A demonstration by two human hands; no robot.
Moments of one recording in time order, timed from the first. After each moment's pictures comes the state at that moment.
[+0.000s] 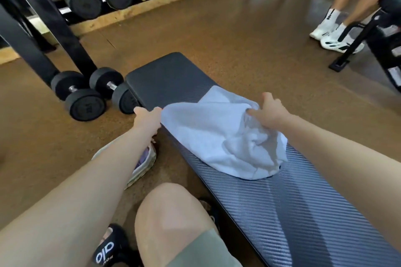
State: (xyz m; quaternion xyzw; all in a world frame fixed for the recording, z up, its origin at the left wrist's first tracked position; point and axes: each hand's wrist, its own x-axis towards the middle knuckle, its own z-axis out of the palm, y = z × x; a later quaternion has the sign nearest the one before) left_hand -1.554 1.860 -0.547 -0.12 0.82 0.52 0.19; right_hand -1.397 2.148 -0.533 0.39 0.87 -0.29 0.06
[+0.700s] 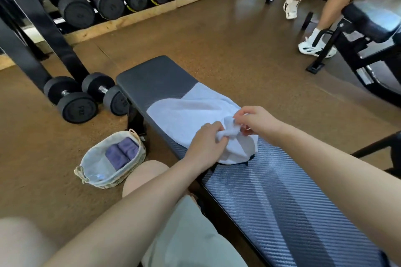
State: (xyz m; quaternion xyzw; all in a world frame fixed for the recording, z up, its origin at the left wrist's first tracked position) left_hand -1.355 1.936 -0.532 0.35 0.85 0.37 0.16; right_hand -1.297 2.114 -0.497 0.30 0.75 -0.59 0.01
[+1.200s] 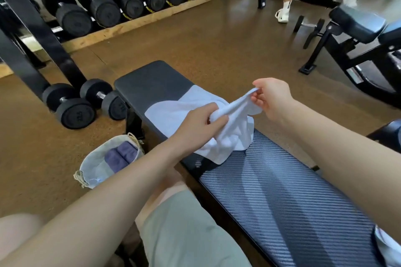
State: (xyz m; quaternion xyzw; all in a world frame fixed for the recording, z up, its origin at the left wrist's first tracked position) left_hand -1.355 1.920 -0.452 0.40 0.79 0.43 0.17; right_hand -1.303 2.132 -0.439 0.44 0.51 -0.70 -0.24
